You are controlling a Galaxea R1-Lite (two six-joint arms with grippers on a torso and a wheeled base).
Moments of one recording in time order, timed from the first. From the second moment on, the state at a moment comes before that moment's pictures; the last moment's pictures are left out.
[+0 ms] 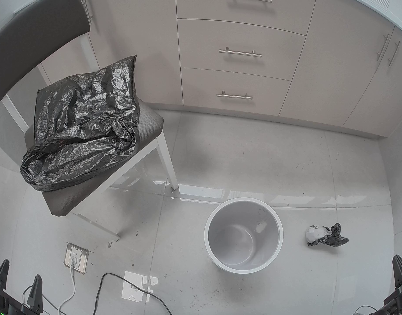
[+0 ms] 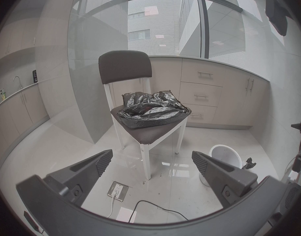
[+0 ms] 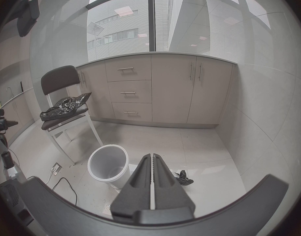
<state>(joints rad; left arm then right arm) 0.00 0.02 -0.02 0.02 0.02 -0.02 0.00 0.02 -0.02 0.01 -0.01 0.00</state>
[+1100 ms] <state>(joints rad) -0.19 0.45 -0.60 0.06 0.02 -0.20 0.09 0.35 -0.47 -0.01 0.00 0.21</state>
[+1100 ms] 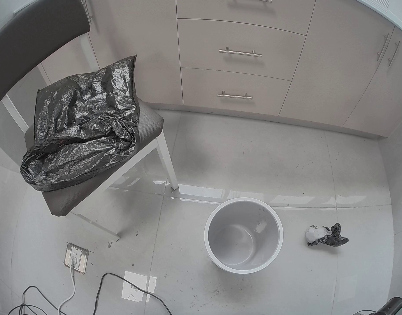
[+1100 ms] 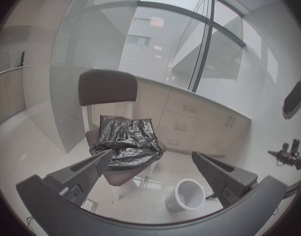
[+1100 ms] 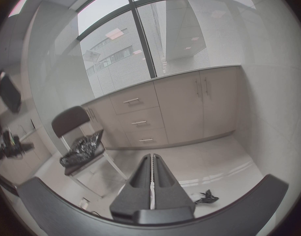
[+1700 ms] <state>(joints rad) -0.17 1.00 -0.61 -0.22 -0.13 0.03 0.21 1.01 -0.49 -0.56 0.01 0.44</state>
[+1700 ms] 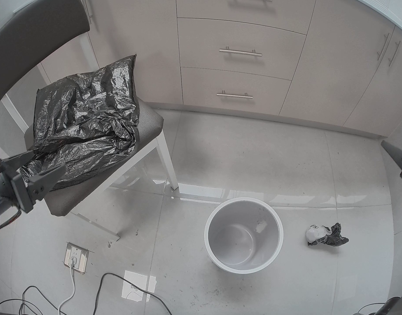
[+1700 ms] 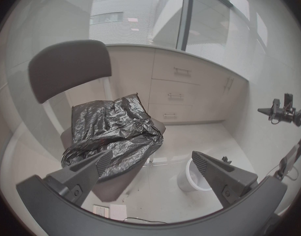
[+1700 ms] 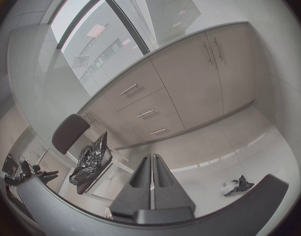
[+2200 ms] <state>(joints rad) -0.15 1.51 -1.08 -0.24 -0.18 0.44 0.21 1.13 -0.45 -0.59 0.02 0.46</state>
